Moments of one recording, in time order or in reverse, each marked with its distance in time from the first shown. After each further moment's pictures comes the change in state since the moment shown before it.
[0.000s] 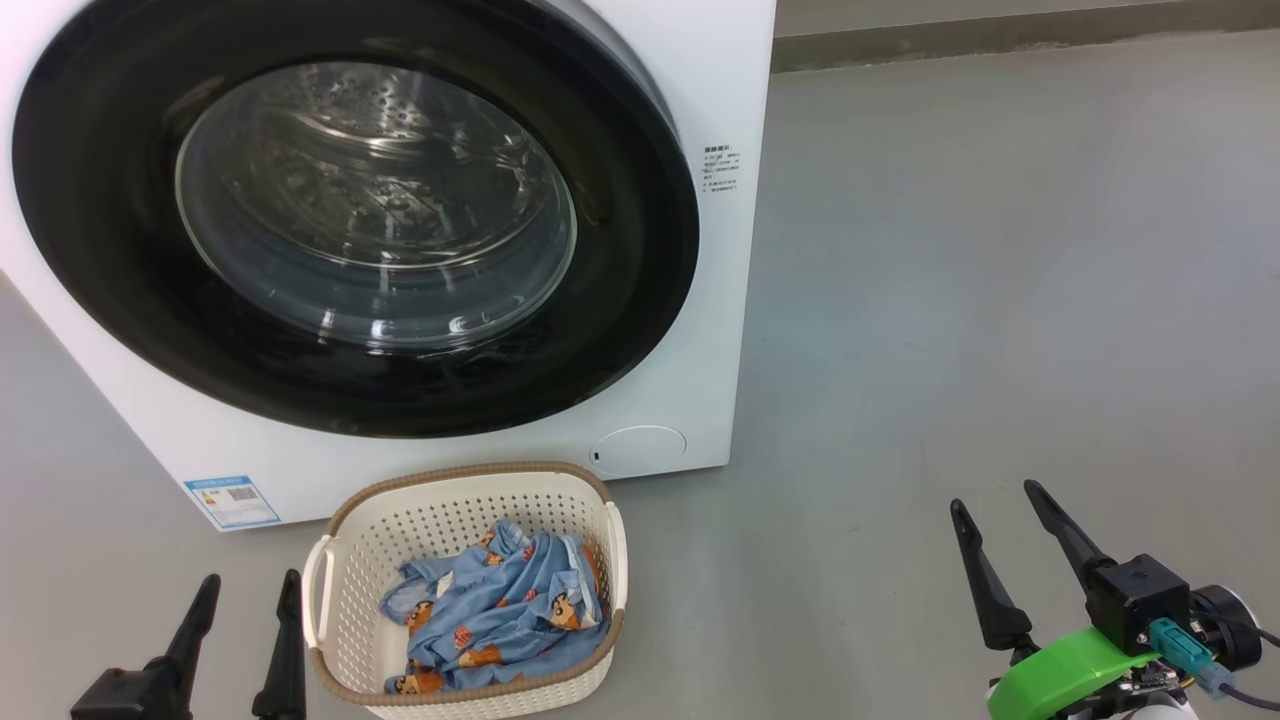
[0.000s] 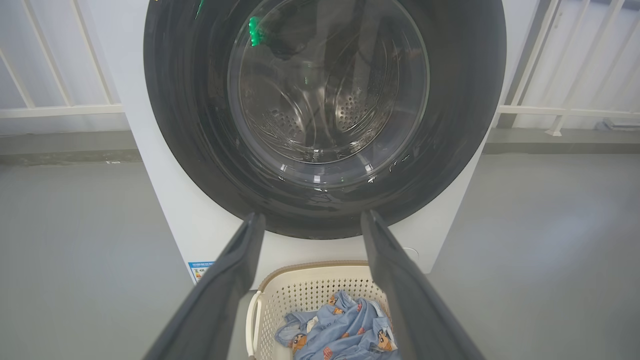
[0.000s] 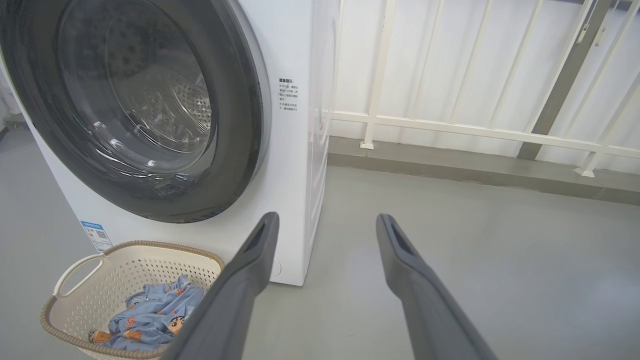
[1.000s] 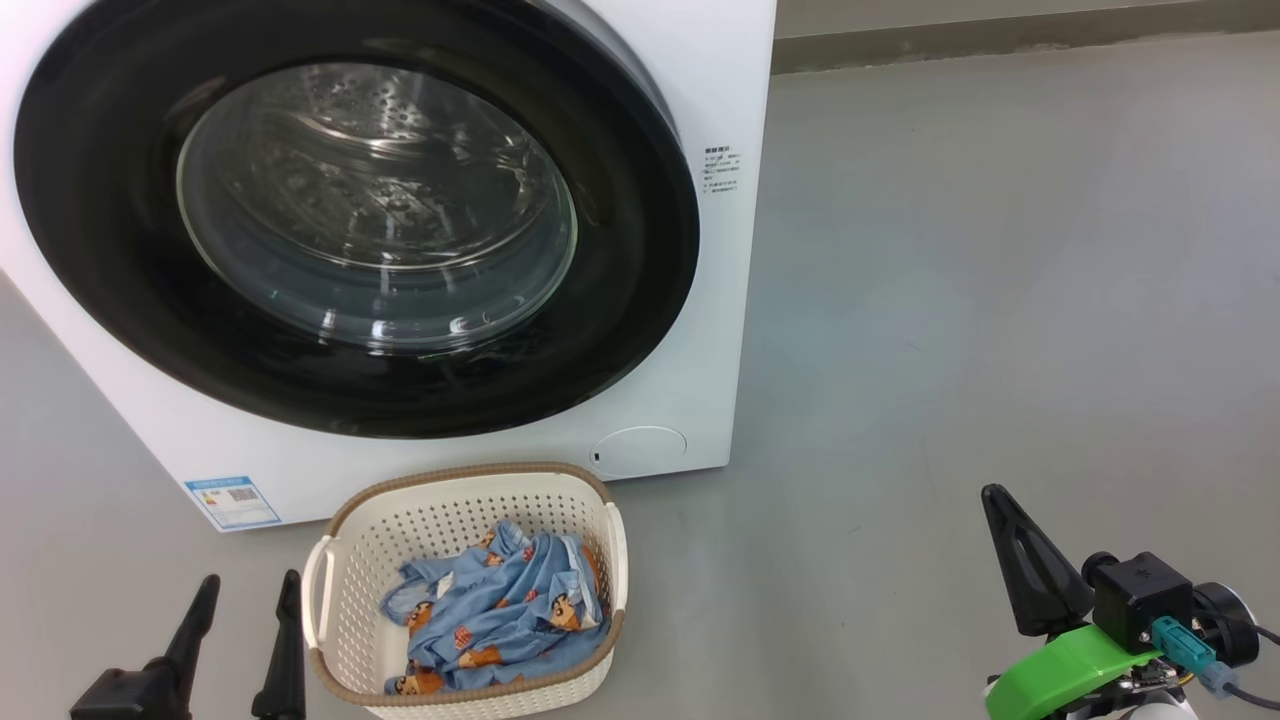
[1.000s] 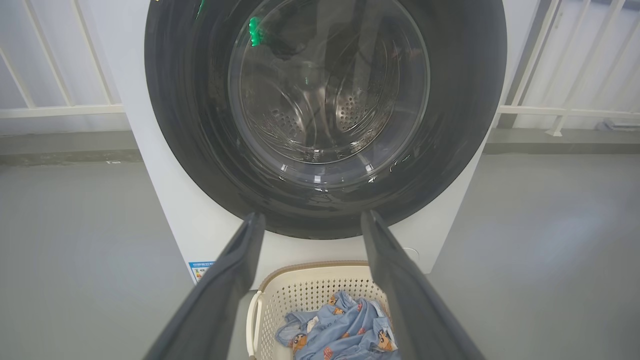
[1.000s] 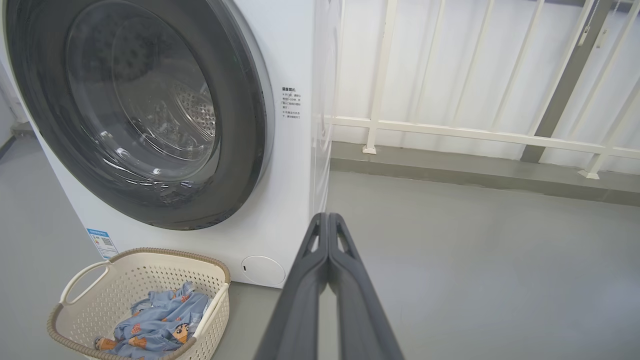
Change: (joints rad) left arm 0.000 0.000 0.001 0.001 0.000 0.000 0.000; right arm 0.001 0.000 0.007 -0.015 0.018 0.000 0.000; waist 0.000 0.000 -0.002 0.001
